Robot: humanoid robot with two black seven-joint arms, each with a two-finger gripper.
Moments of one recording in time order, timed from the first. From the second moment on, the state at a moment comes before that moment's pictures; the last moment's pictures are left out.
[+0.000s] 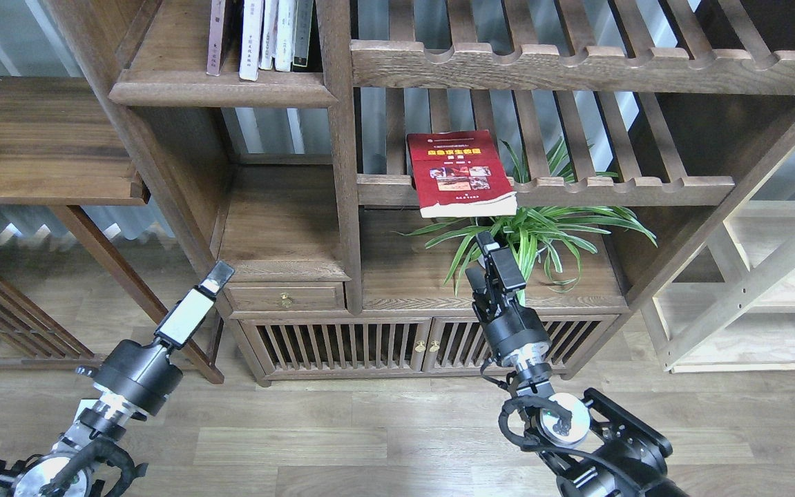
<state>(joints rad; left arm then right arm) 0.17 0.03 -1.46 -1.45 0.28 -0.49 0.25 0.28 0.02 0.85 0.88 0.39 0.58 0.31</state>
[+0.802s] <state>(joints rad) 0.18 0.04 -1.48 -1.45 0.28 -0.49 0.25 0.43 0.02 0.71 0.83 0.62 0.49 0.34</state>
